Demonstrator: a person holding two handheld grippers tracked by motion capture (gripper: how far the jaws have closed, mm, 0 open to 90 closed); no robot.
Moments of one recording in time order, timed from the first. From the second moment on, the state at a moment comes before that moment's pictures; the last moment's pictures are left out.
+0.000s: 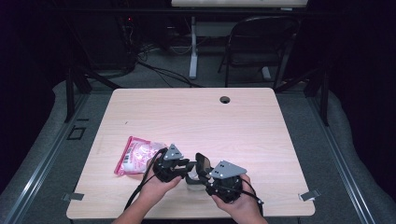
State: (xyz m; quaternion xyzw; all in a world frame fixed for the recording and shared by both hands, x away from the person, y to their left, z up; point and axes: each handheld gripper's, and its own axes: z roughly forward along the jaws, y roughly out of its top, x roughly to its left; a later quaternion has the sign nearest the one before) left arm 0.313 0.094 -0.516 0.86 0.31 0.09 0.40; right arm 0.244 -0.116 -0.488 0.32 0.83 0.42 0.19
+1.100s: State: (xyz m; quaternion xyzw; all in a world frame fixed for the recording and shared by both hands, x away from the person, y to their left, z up) left arm 0.314 0.096 -0.518 0.85 0.32 0.10 0.40; right arm 0.241 -0.155 -0.485 0.36 0.80 0.45 0.18
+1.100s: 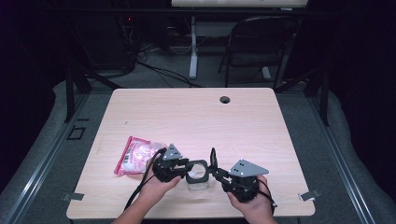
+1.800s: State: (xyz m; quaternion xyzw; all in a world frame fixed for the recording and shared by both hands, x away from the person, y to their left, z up) left arm 0.326 0.084 -0.519 0.83 0.36 0.11 0.41; right arm 0.301 -0.174 -0.483 0.41 0.77 0.46 0.17
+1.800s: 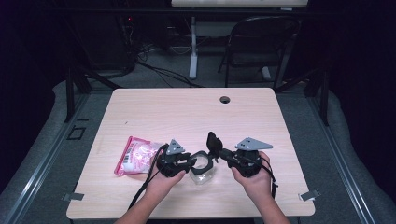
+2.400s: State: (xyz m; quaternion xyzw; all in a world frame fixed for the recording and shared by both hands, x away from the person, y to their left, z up) left arm 0.324 0.077 -0.520 0.83 0.35 0.12 0.42; right arm 0.306 -0.179 -0.492 0.43 0.76 0.46 0.18
